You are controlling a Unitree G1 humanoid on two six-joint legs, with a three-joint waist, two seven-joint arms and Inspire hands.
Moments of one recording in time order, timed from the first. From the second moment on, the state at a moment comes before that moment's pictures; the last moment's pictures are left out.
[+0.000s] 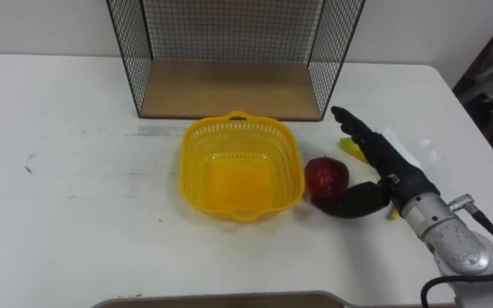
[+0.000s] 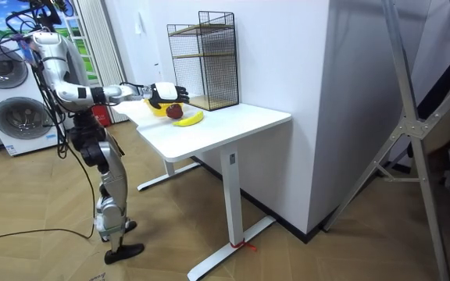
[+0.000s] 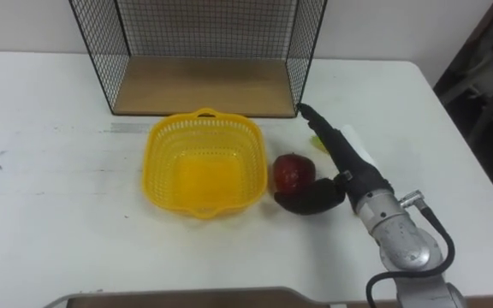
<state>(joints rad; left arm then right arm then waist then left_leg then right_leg) 0.21 0.26 0.02 1.03 0.45 0.06 -0.01 0.06 -0.42 0.06 0.02 -0.16 -0.04 0.21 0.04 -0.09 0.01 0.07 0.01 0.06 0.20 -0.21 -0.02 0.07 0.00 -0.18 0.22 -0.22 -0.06</state>
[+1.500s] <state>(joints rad) 0.22 0.26 0.01 1.04 0.45 0.07 -0.01 0.03 -0.41 0.09 0.26 -0.19 -0.04 0.22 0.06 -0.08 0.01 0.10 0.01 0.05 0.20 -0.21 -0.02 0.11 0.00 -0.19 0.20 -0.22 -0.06</state>
